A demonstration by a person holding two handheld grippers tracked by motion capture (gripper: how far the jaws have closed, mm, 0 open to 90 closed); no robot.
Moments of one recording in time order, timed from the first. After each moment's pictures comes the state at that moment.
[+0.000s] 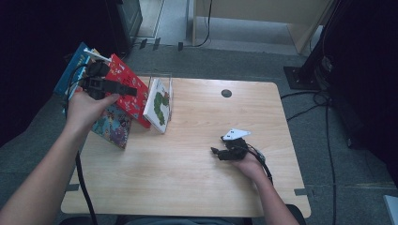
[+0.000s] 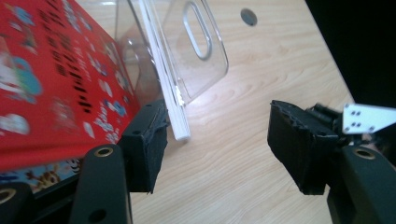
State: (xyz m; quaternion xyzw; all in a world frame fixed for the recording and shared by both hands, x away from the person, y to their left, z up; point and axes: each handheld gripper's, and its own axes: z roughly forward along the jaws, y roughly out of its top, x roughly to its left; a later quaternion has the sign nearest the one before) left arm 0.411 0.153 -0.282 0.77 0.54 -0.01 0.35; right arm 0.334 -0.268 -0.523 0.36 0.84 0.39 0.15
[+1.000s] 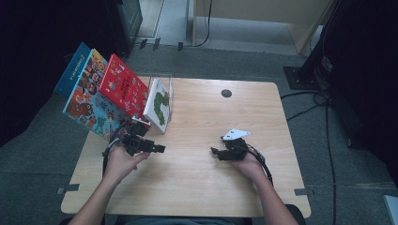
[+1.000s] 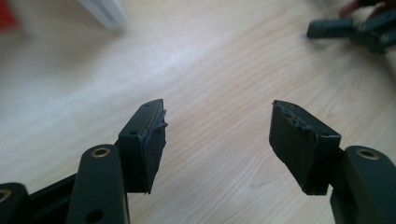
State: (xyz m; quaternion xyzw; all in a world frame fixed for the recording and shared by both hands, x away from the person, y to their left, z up) left arm 0.342 0.090 -0.452 0.82 0.48 -0.07 0.30; right arm 0.334 -0.267 -0.523 0.36 0.84 0.39 0.15
